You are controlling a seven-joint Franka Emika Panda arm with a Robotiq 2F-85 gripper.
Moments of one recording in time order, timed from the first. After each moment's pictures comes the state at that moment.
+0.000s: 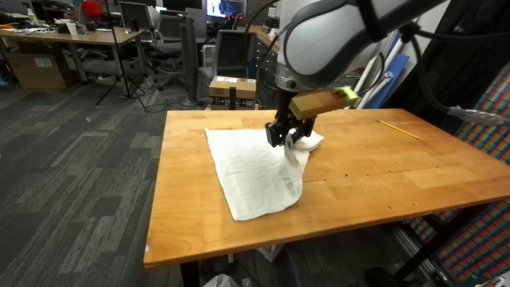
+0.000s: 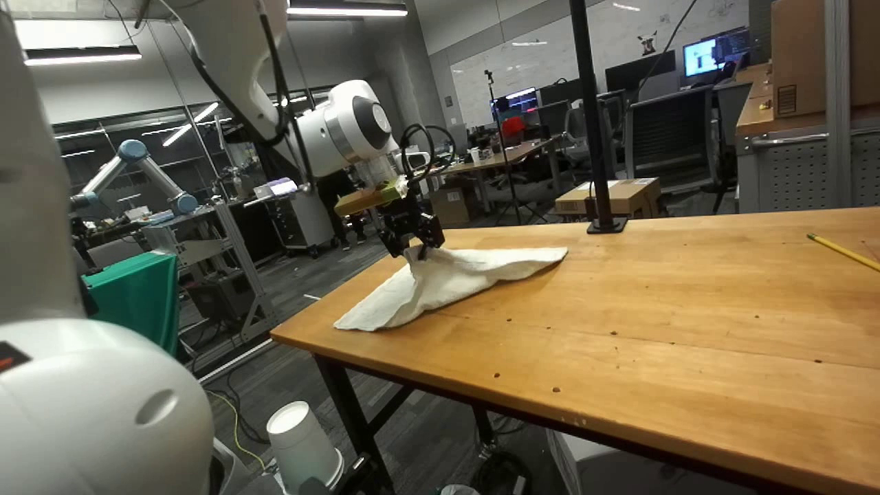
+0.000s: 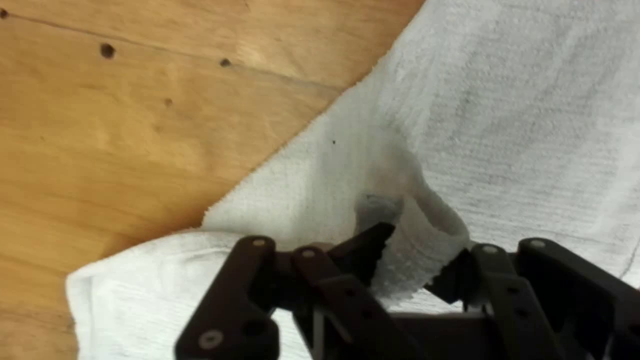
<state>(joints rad) 0.19 0.16 0.26 -2.13 -0.24 2.27 0.33</state>
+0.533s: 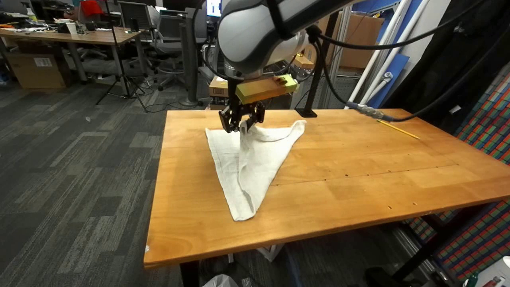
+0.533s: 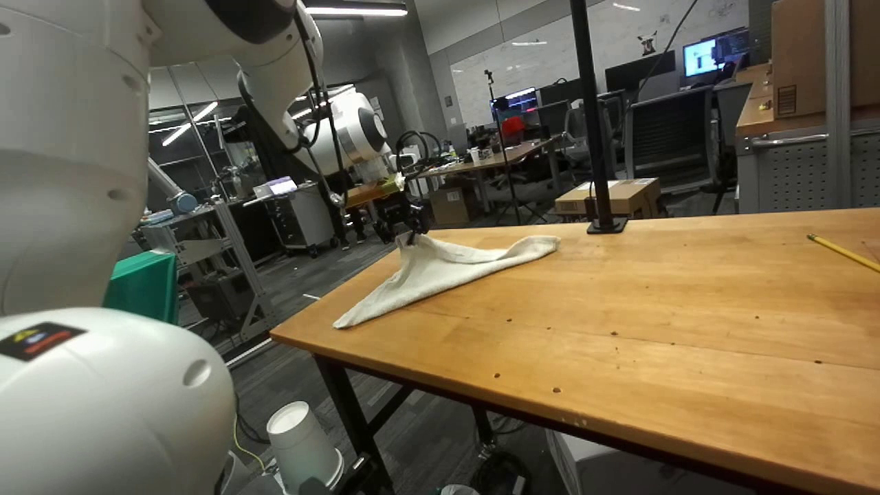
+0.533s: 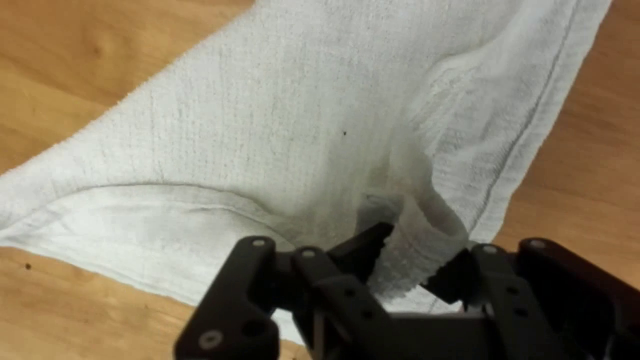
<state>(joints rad) 0.34 0.47 0.22 -1.69 -0.27 2.17 0.29</state>
